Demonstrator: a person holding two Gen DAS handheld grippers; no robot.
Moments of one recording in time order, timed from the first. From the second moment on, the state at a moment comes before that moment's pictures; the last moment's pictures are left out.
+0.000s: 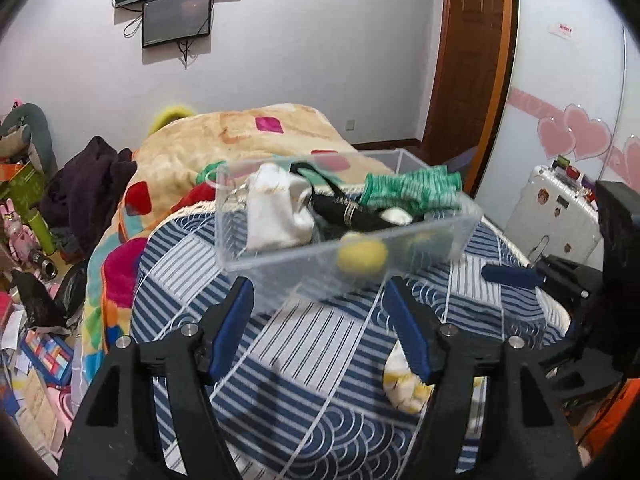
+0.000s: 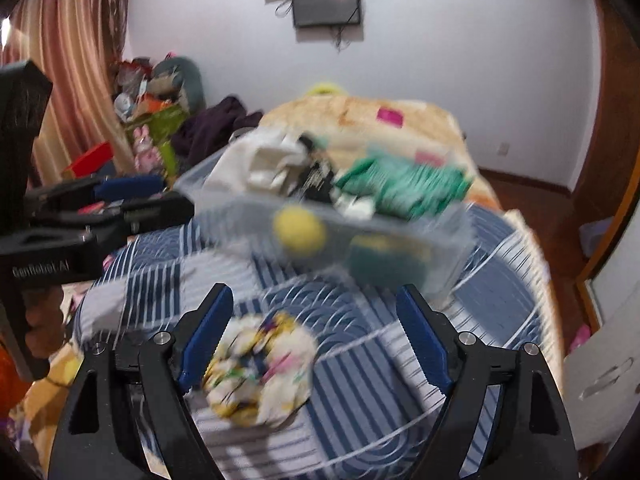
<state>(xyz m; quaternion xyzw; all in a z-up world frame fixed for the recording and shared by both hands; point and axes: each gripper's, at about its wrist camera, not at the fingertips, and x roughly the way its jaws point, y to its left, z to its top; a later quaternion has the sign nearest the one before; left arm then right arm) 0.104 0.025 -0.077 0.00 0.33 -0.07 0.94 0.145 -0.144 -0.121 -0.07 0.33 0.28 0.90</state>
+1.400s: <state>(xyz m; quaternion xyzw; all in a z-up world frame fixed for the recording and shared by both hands) 0.098 0.034 -0.048 -0.02 0.24 -0.03 0.97 0.229 -0.091 -0.109 -0.04 0.33 0.29 0.90</state>
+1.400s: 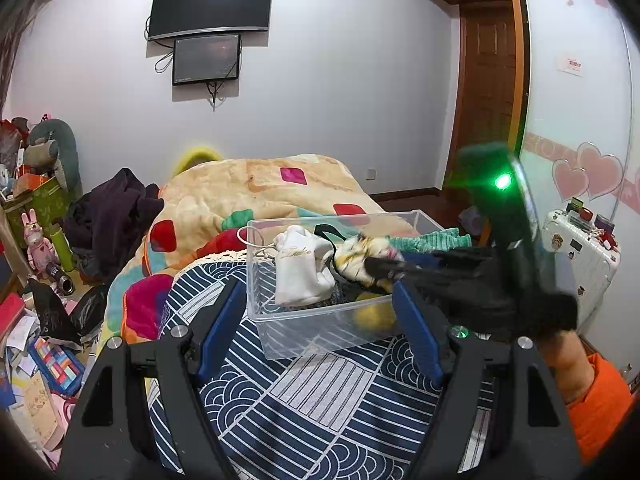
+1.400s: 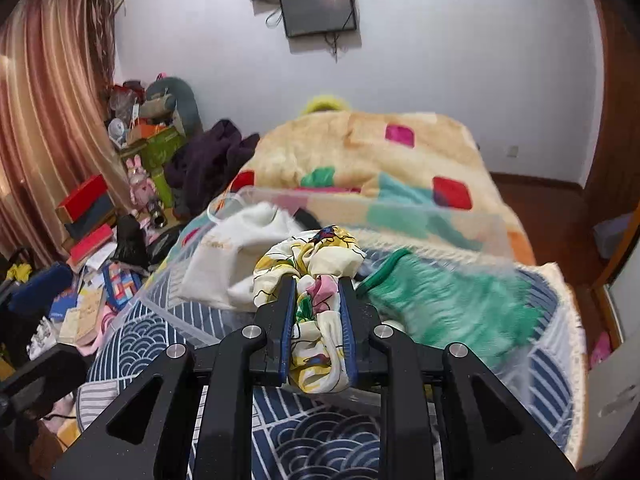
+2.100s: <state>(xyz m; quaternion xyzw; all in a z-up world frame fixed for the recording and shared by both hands) 0.084 0.036 0.005 -0.05 0.17 -0.03 0.98 0.159 -0.151 -0.026 -0.03 0.19 0.26 0.94</state>
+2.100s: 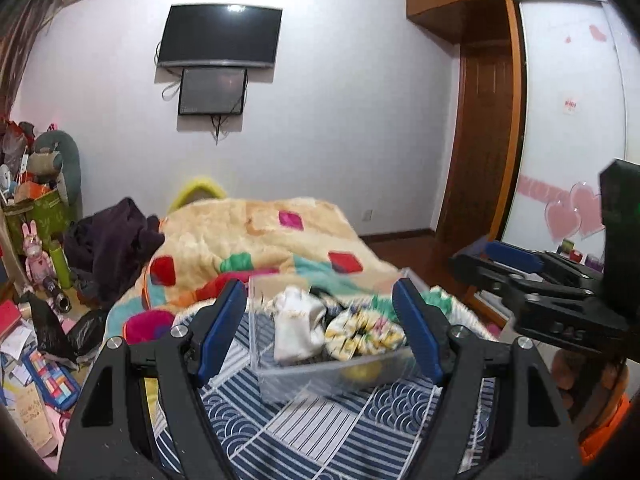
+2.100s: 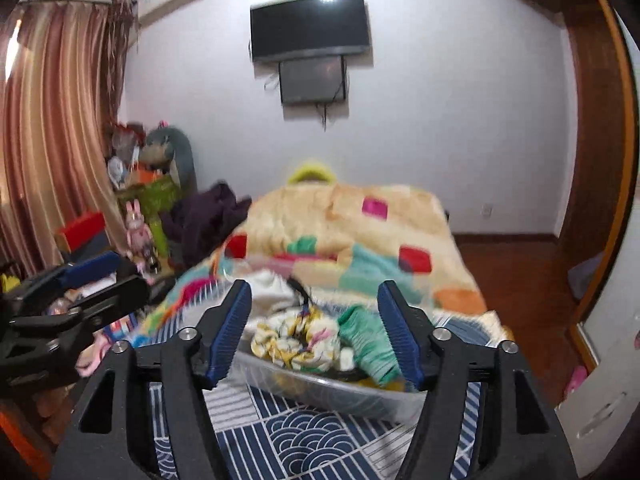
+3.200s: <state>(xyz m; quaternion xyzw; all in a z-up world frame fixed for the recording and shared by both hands) 0.048 0.022 0.041 -0.03 0.10 -0.03 0.99 0.104 -0.175 0.013 0.00 0.09 0.24 0.97</state>
